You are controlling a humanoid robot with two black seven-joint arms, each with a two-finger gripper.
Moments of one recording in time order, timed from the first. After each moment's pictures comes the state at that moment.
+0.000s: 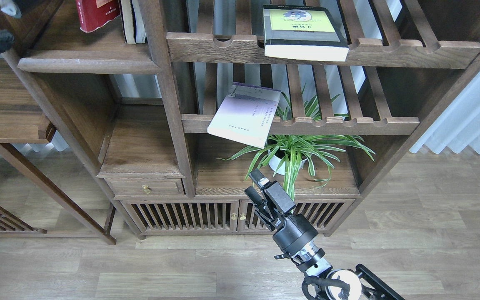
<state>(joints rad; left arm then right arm) -1.13 0.39 -1.16 -0.73 0.82 -0.49 0.14 -0.03 0.01 0.95 1.22 0.16 0.58 -0.07</state>
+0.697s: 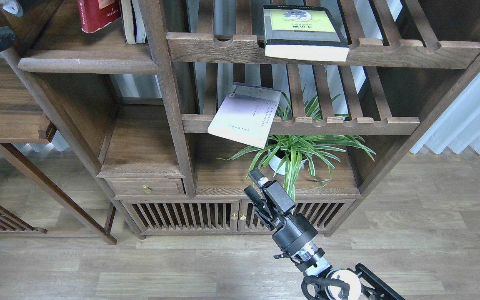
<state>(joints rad) -1.12 0.42 -1.16 -0.72 0.79 -0.49 0.15 -0.03 0.01 0.95 1.22 0.16 0.58 -0.07</state>
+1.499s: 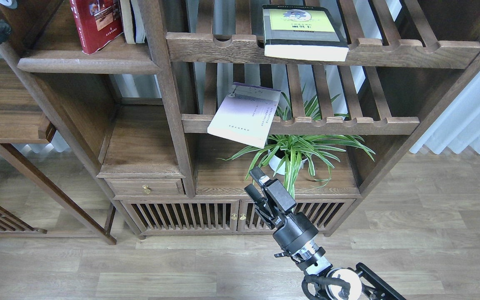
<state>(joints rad) -1.07 0.48 -1.17 -0.87 0.67 -0.45 0.16 -0.03 0.01 0.96 1.23 0.16 0.58 -0.07</state>
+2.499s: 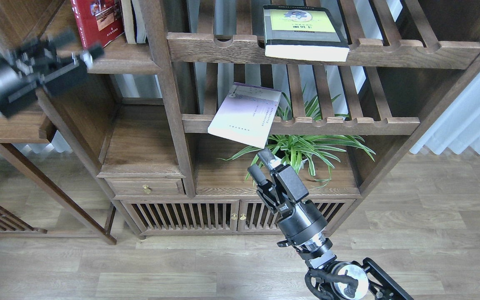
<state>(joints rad) -0.26 0.57 -1.29 -1.35 0.20 -0.49 0.27 -0.06 0.02 1.02 1.48 0.08 0.58 -0.06</state>
